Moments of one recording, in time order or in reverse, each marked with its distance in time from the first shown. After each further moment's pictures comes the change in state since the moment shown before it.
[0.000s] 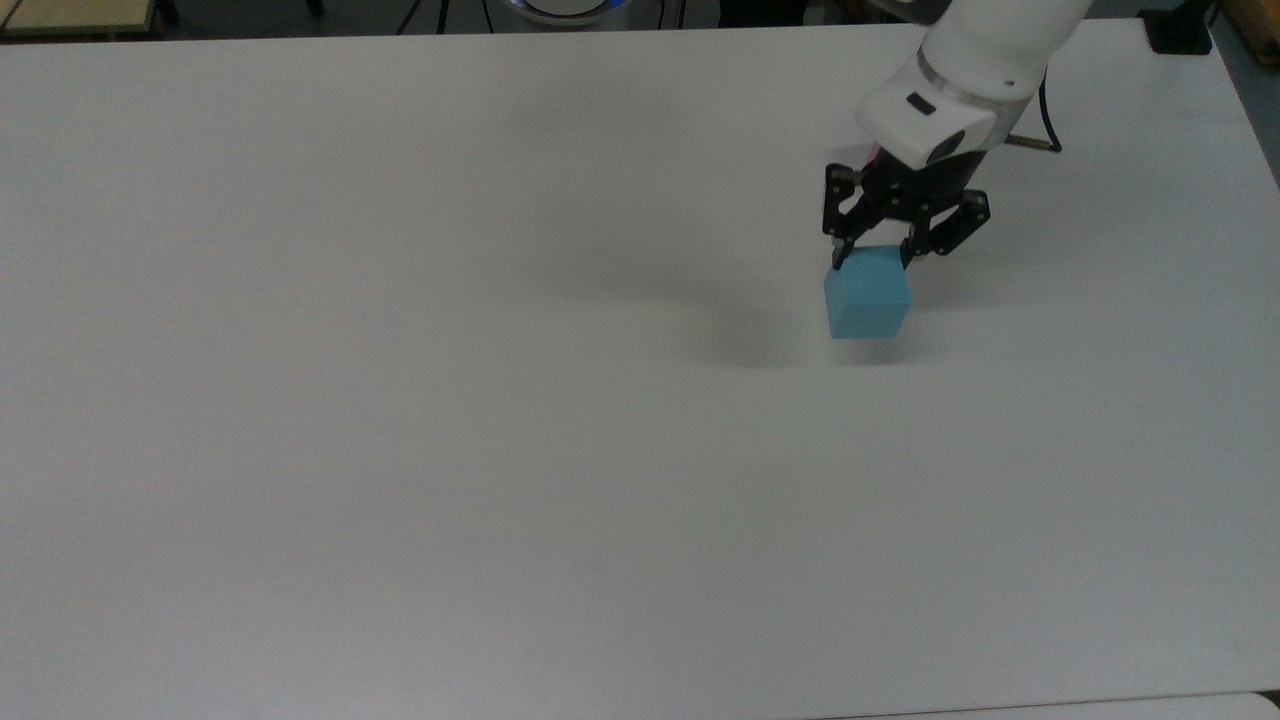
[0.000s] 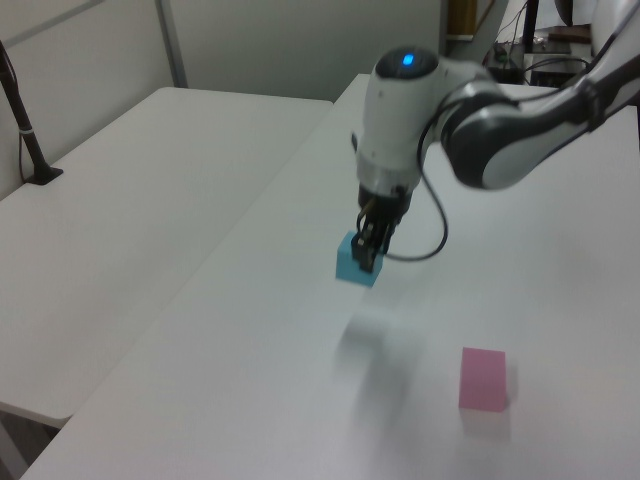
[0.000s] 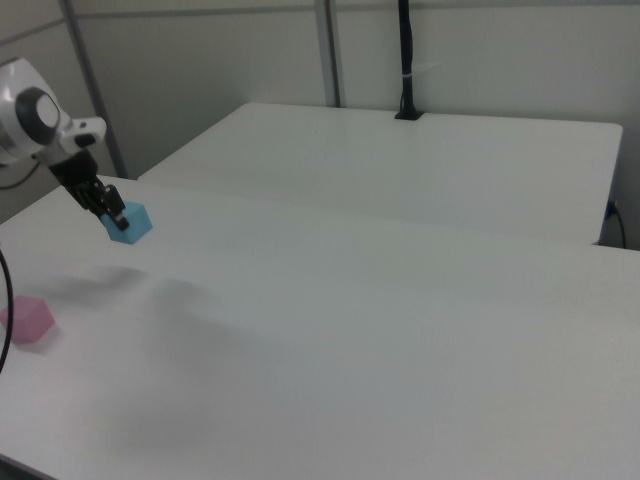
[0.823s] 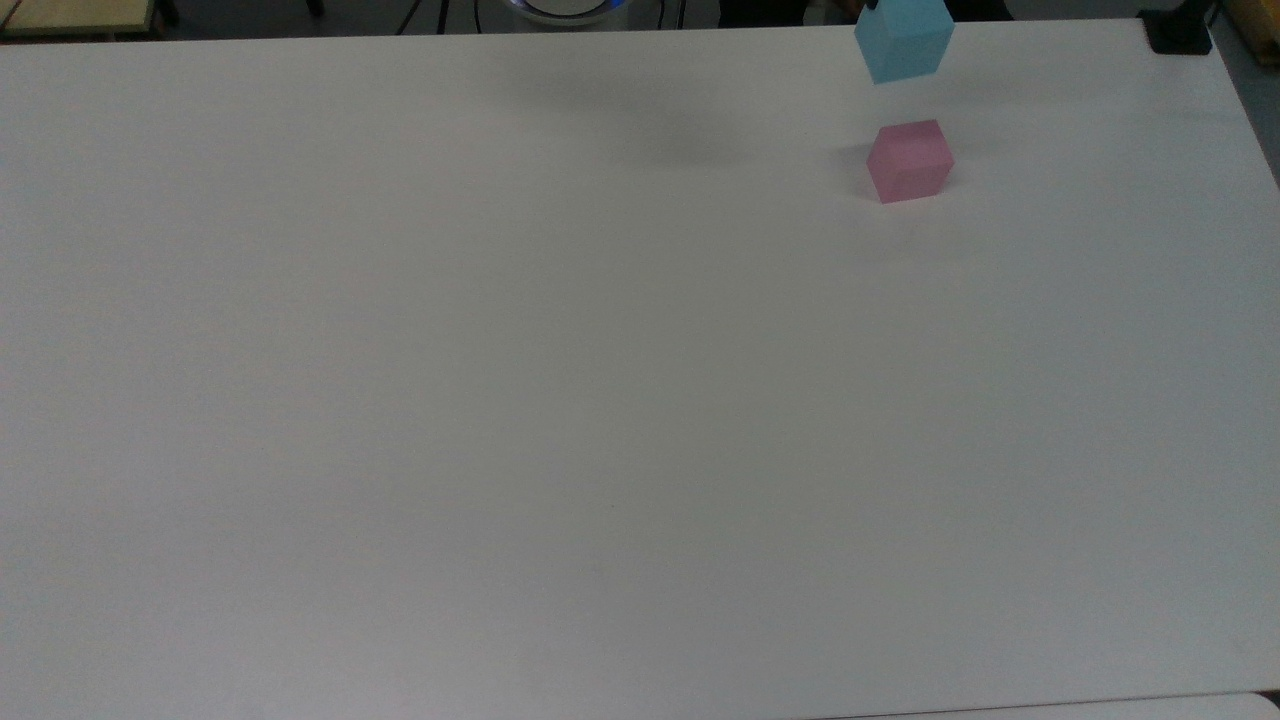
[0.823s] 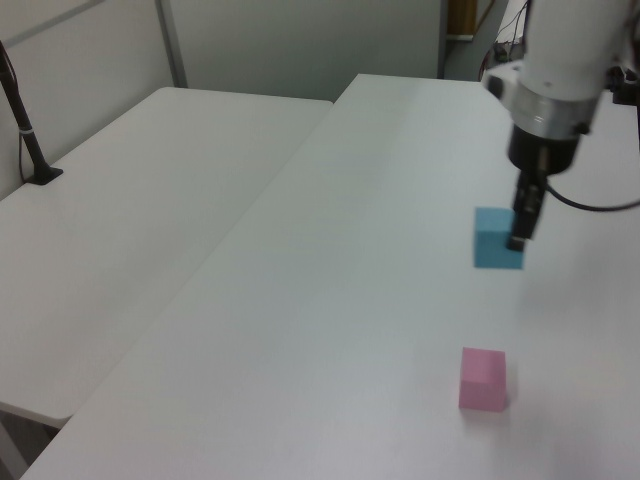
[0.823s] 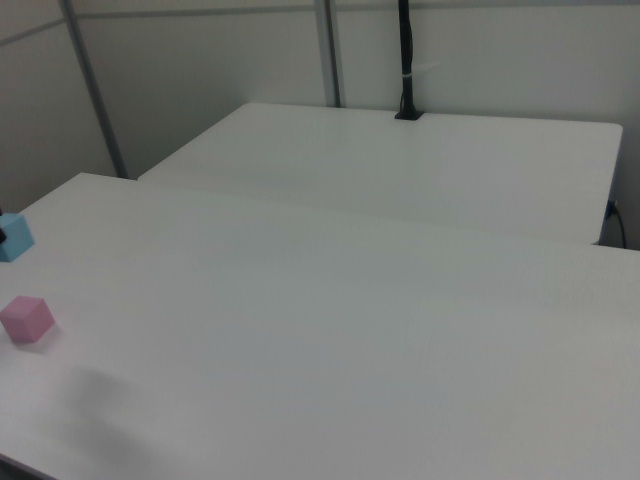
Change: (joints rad) arm 0.028 -0.485 0.172 -0.366 0.163 -0.193 -0.092
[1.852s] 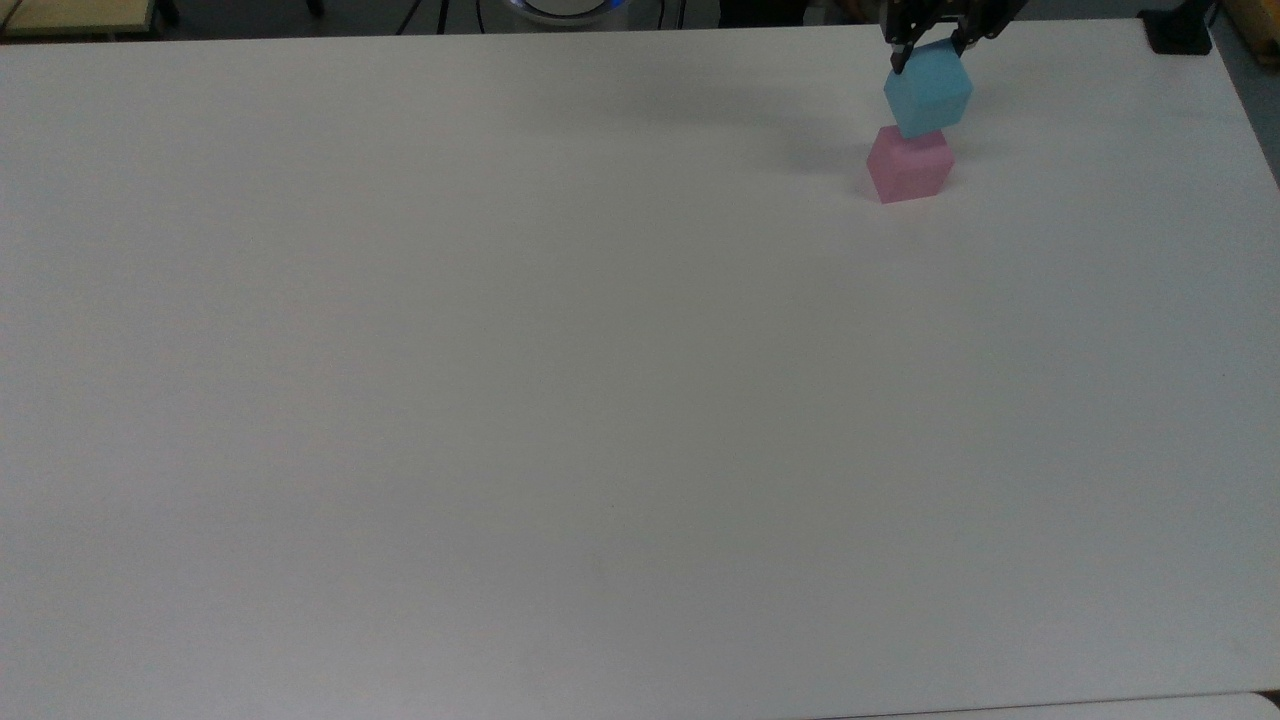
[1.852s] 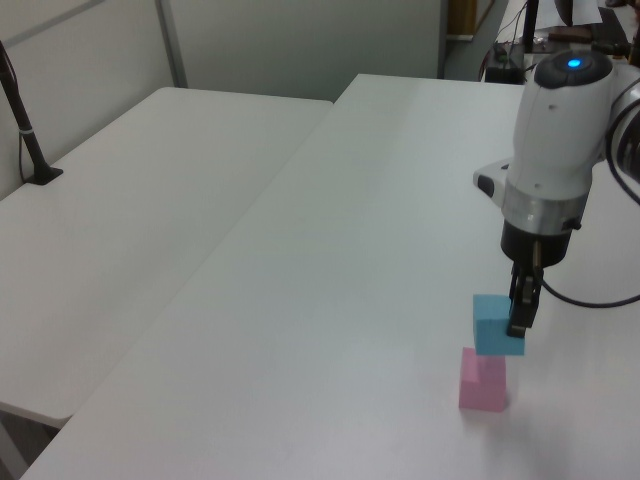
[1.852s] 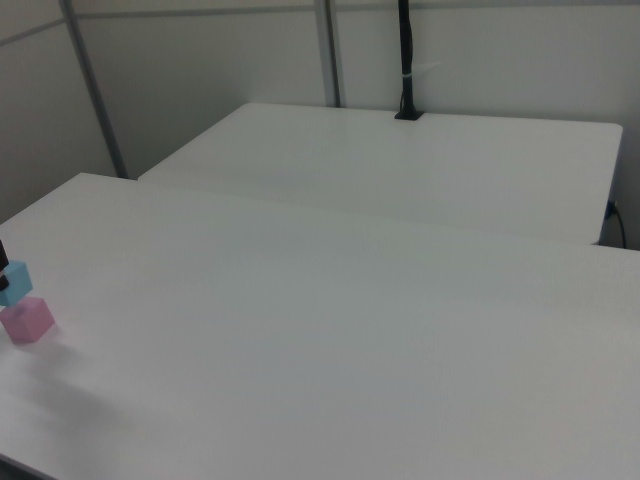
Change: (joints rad) arm 0.001 0.128 0.046 -0.108 0.058 0.233 0.024
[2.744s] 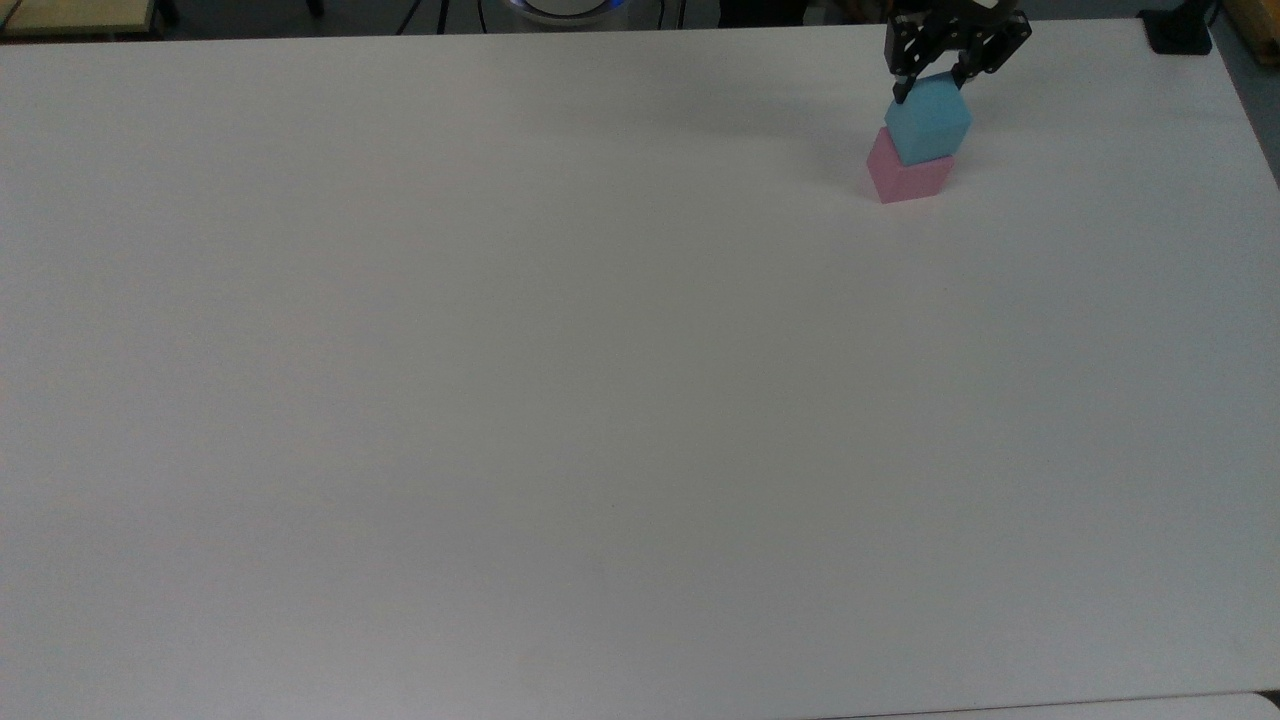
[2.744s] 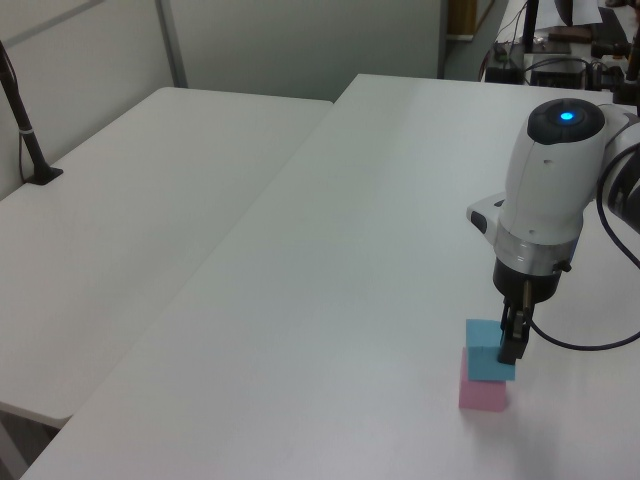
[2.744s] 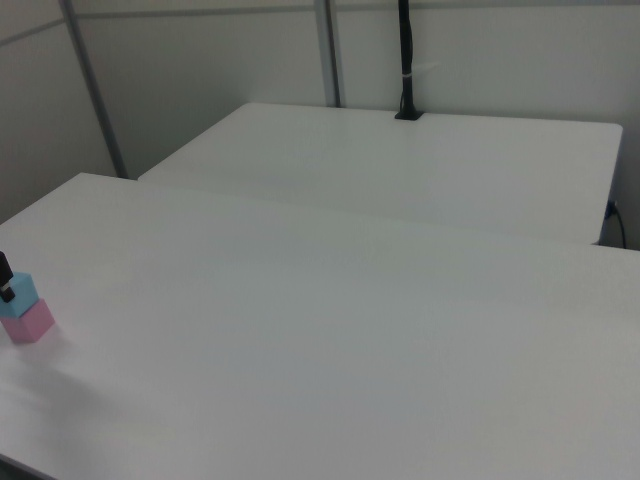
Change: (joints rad) arm 0.028 0.082 0.004 0.005 -0.087 0.052 0.090
